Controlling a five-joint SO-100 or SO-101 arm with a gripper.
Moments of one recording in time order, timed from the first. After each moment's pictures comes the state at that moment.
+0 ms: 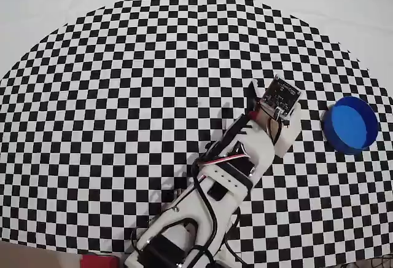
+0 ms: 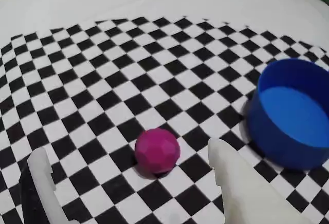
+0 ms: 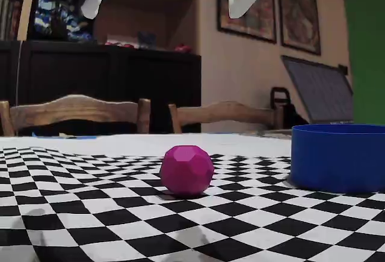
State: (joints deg) arm 39.6 138.6 162.7 -2.8 -93.7
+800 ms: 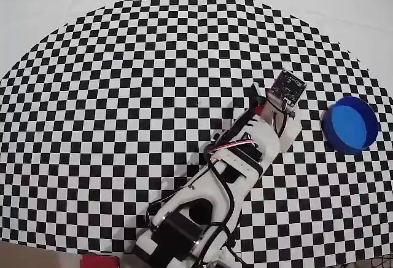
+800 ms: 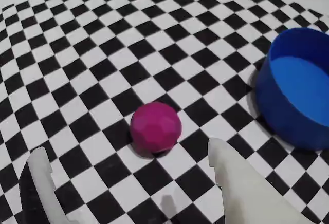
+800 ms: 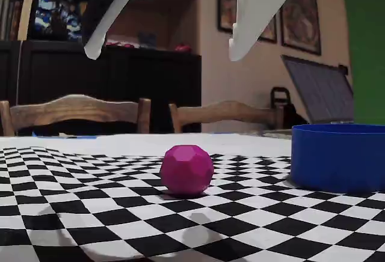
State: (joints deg) arm 39.6 124.5 156.4 -2.8 -93.7
